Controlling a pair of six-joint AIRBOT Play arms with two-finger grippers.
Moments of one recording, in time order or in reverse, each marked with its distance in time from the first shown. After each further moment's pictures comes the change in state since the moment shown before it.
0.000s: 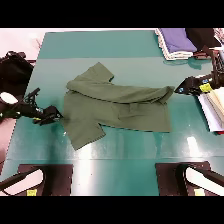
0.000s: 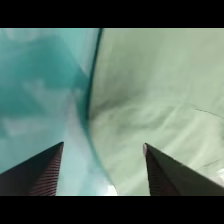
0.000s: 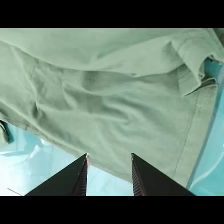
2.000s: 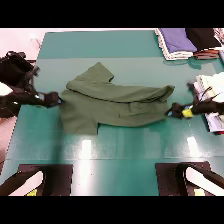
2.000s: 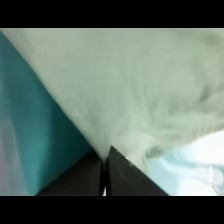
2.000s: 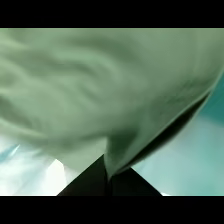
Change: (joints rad) left arm -0.136 0.171 0.195 -0.117 -0.002 0.061; right arm -0.046 0.061 -0.451 0.106 -0.245 -0.085
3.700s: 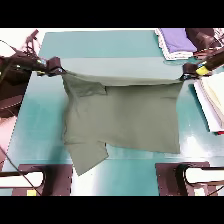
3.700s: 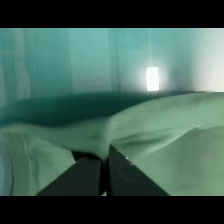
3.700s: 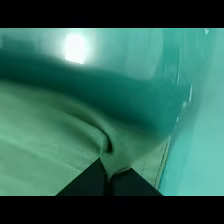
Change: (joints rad) left arm -0.081 -0.455 0.557 0.081 0.011 -0.150; right arm 0.134 -0.427 0.847 -0.395 0.240 0.183
